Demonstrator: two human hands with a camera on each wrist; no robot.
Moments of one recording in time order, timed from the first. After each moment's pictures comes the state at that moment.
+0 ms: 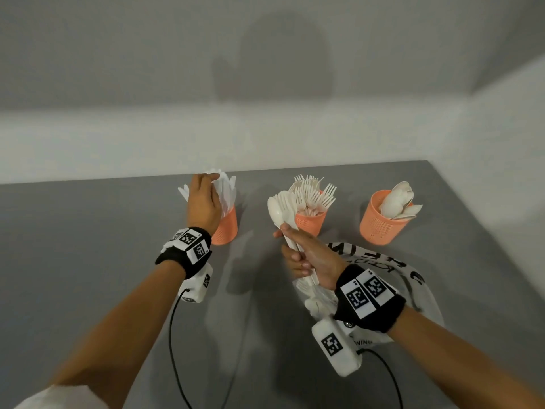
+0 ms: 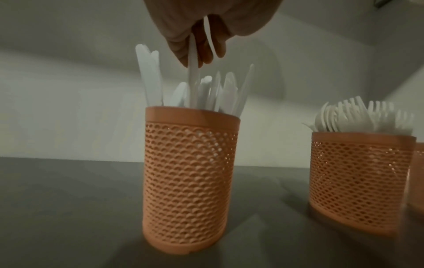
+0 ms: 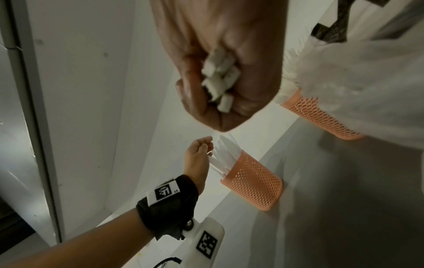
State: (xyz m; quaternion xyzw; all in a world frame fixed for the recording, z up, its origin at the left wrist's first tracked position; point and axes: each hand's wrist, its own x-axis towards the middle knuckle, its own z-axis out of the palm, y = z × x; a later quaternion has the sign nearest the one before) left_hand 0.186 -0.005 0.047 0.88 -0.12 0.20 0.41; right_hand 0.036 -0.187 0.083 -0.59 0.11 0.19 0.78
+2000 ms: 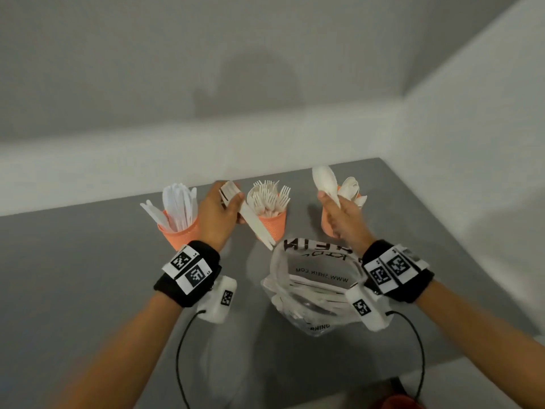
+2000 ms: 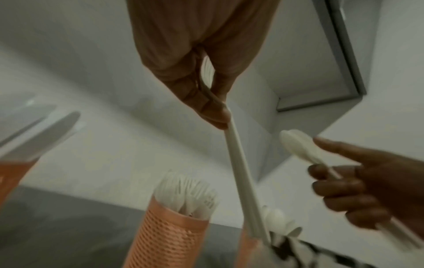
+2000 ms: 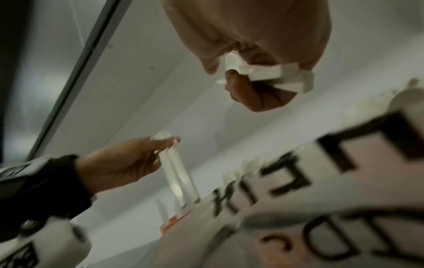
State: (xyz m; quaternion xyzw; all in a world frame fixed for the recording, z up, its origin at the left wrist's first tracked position) left_hand 0.098 -0.097 0.109 0.78 -0.16 0.06 0.61; right_hand 0.011 -0.304 0.092 -0.76 0.17 -0.15 0.61
